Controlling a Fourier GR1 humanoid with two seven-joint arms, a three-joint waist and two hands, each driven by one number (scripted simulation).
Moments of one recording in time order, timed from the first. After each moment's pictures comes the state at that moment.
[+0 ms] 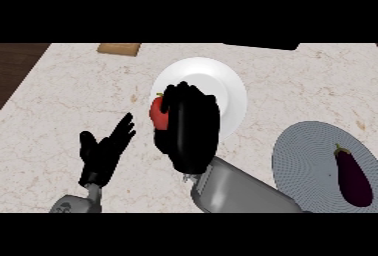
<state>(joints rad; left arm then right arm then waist) -0.08 0.18 -0.22 -1.43 0.19 0.10 0.21 -0.78 -0.01 0.75 -1.44 1.19 -0.39 1.14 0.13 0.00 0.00</state>
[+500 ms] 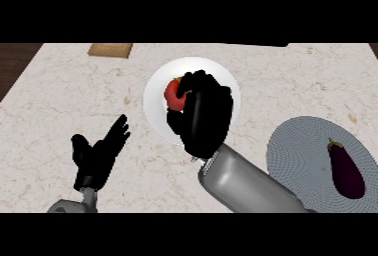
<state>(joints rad) -0.05 0.18 -0.21 -1.46 0.19 0.11 0.21 -0.77 -0.01 0.67 -1.34 1.37 -0.57 1.16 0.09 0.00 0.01</state>
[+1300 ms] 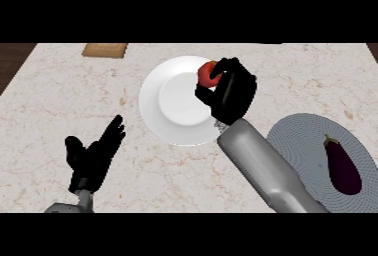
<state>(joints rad) -0.02 0.19 -0.19 -1.50 0.19 0.12 0.22 -0.79 -0.01 0.44 -1.00 1.37 -0.87 1.09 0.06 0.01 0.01</state>
